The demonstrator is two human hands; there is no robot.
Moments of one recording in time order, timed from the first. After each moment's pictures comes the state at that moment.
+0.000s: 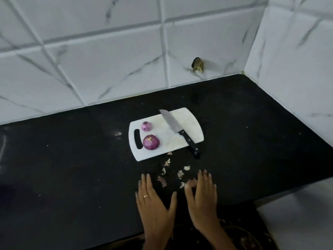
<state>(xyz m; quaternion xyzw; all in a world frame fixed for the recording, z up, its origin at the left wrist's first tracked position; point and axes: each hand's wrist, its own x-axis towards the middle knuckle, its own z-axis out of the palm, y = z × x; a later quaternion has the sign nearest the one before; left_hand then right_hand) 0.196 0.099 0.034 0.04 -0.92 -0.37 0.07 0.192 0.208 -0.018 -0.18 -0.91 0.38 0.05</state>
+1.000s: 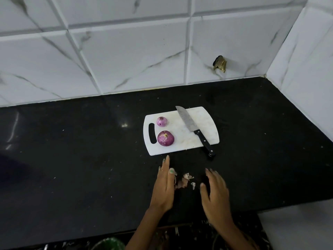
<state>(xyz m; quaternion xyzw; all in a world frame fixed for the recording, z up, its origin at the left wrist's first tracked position) 0.139 0.063 -0.018 0.03 -0.82 -0.56 -0.08 0.175 0.216 -0.026 -0.10 -0.93 0.35 0.09</state>
